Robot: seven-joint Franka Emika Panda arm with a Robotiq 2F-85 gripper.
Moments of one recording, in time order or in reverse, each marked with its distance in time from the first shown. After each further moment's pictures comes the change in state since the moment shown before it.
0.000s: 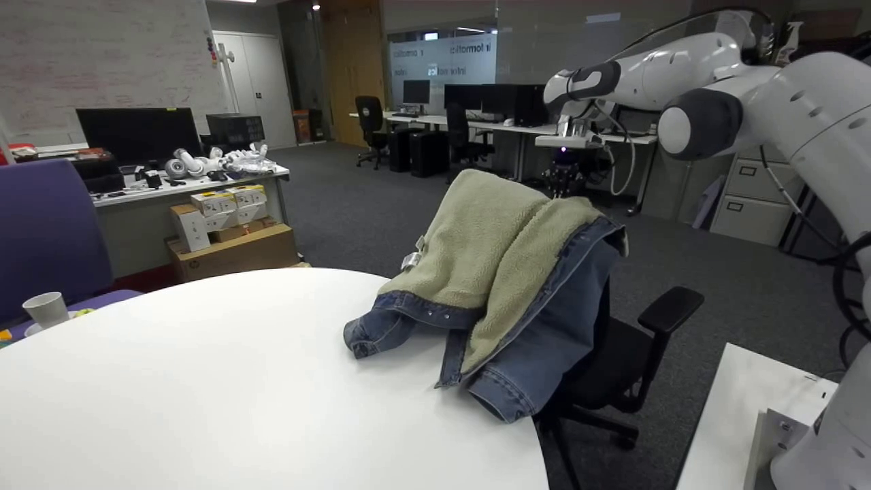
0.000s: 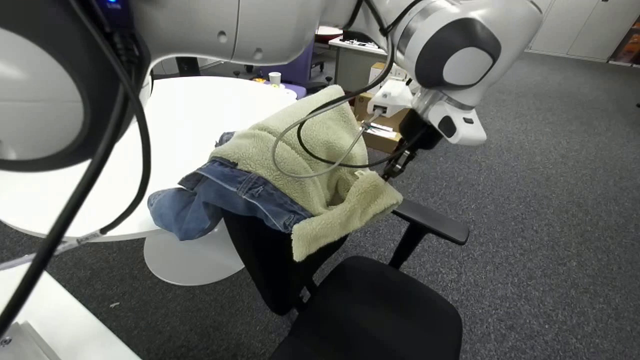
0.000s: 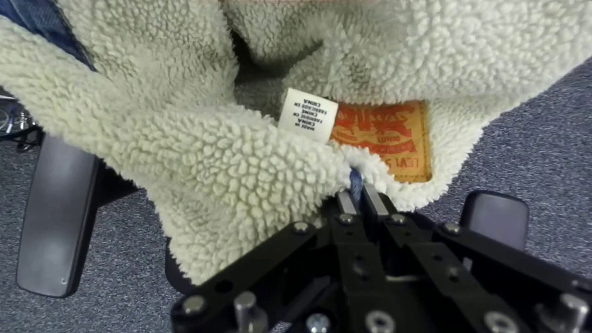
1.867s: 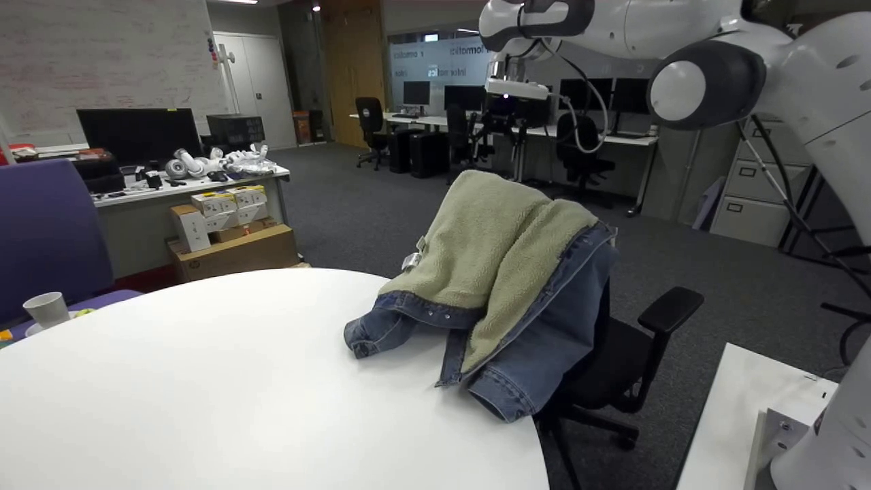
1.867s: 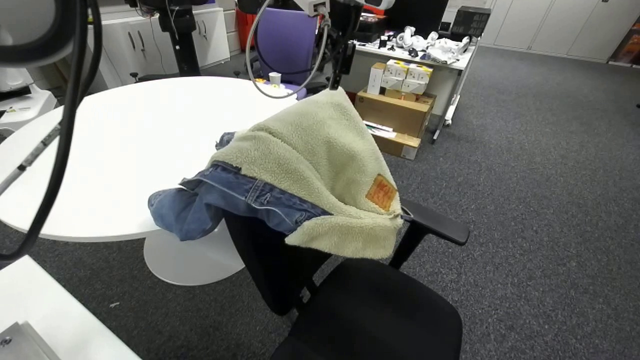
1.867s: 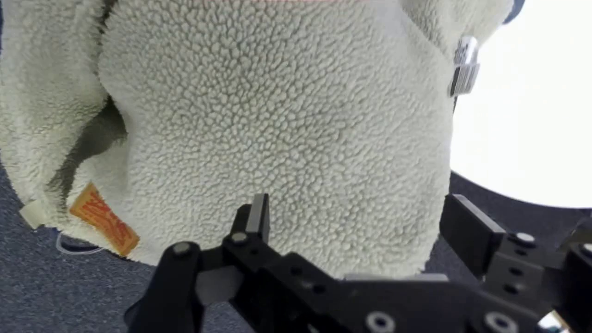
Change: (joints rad) arm 0.282 -0.187 0.074 0.042 -0.108 -0.036 -0.444
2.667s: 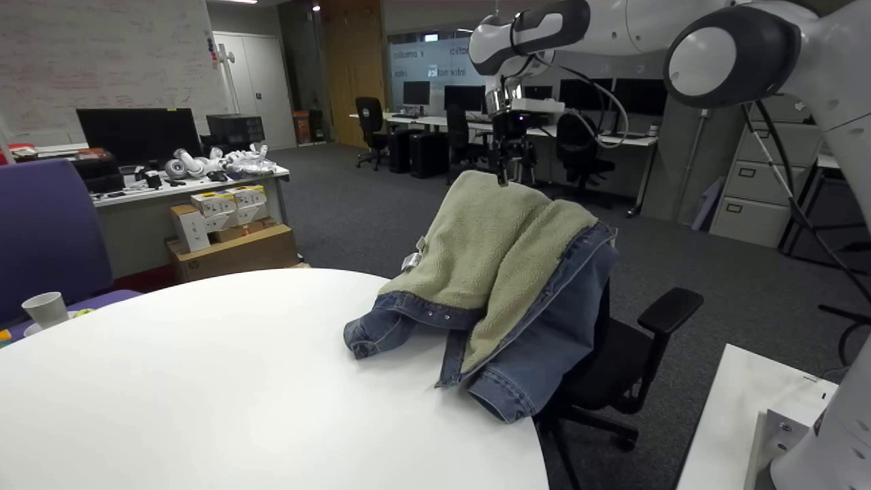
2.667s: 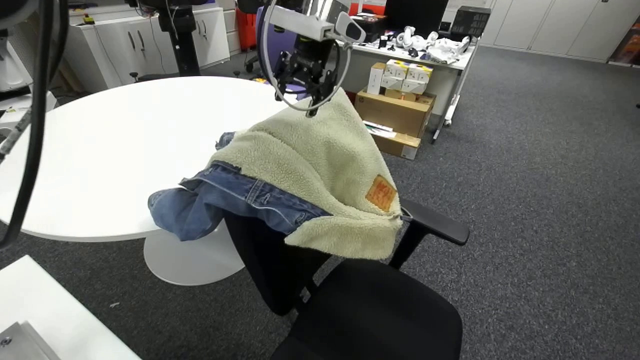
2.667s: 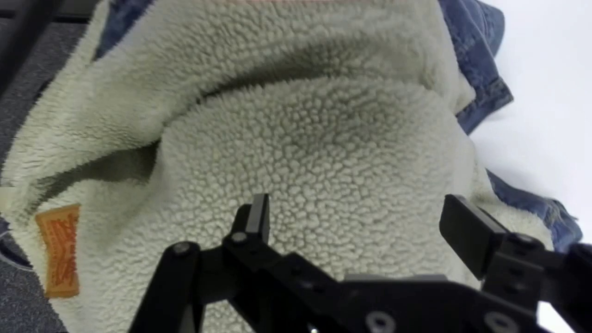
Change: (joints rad) arm 0.048 -0.103 0.032 -0.247 -0.166 -0.163 -0.527
